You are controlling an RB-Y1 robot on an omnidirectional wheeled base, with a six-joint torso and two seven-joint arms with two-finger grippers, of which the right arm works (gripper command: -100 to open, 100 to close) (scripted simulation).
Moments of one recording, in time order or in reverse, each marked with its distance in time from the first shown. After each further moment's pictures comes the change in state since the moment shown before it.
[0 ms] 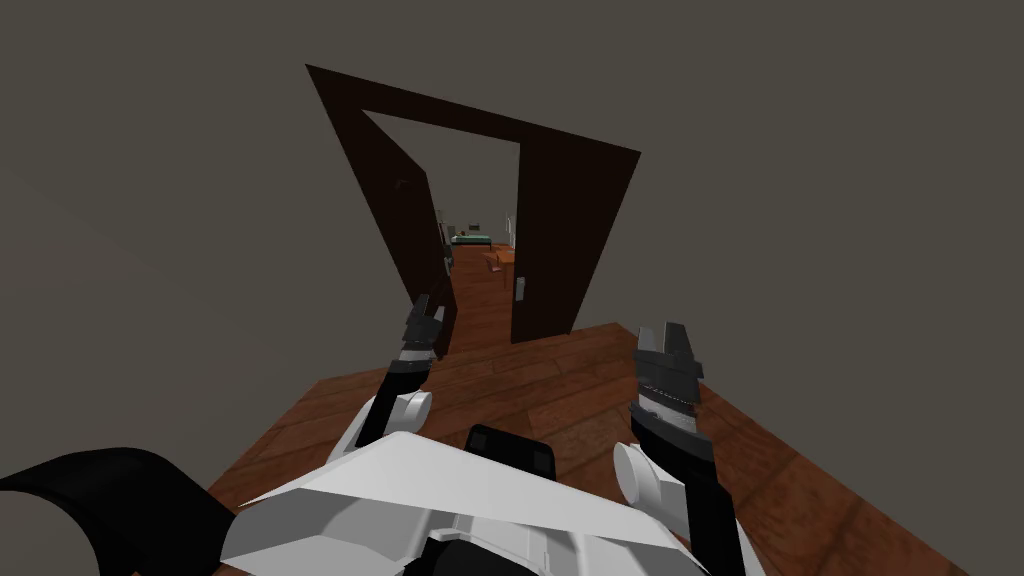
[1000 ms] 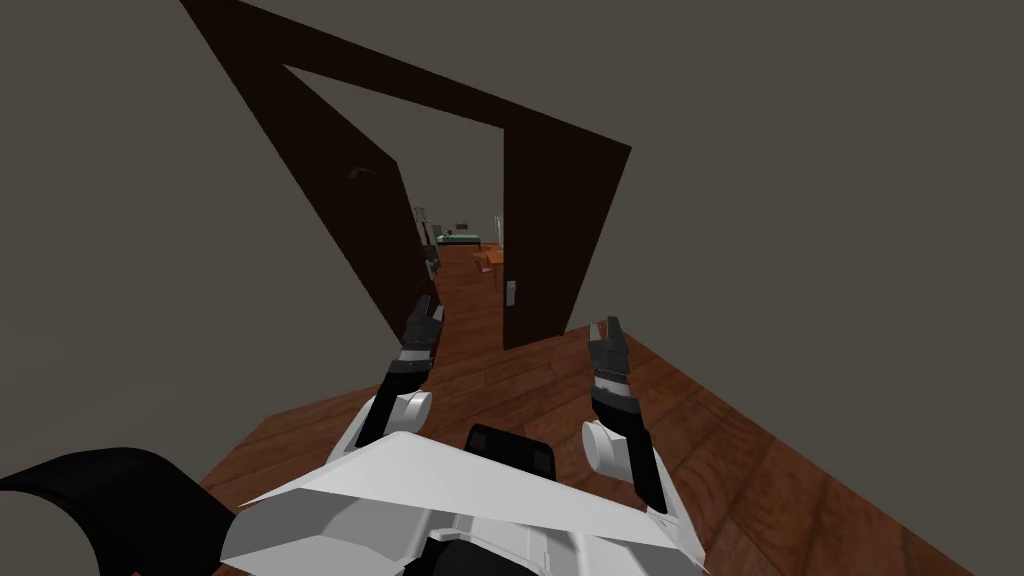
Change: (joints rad) arm -0.134 -0.053 0.151 0.203 -0.008 0.030 -0.055
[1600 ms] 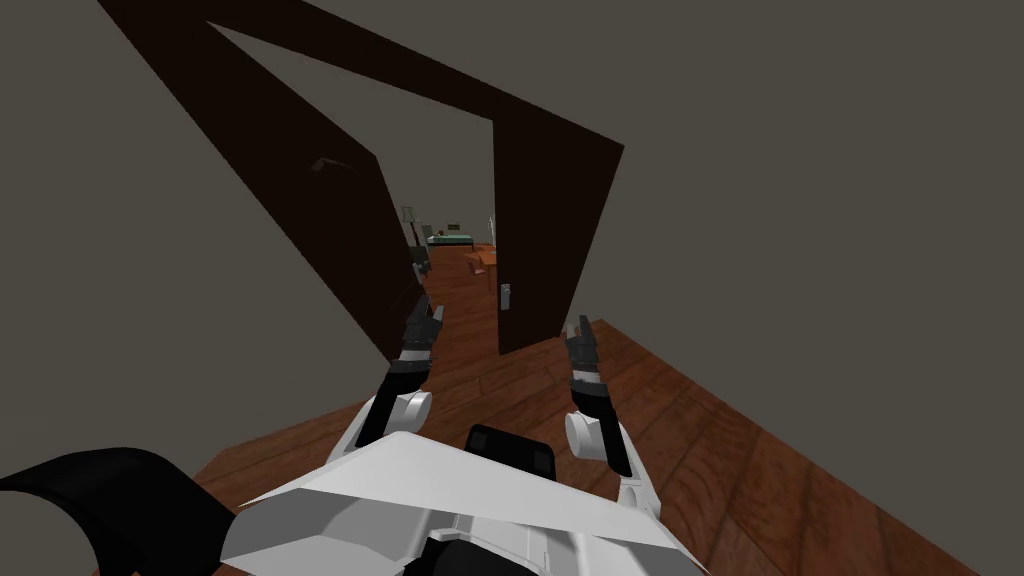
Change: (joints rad) arm -0.093 -0.021 0.099 0.143 -0.006 0.018 -0.039
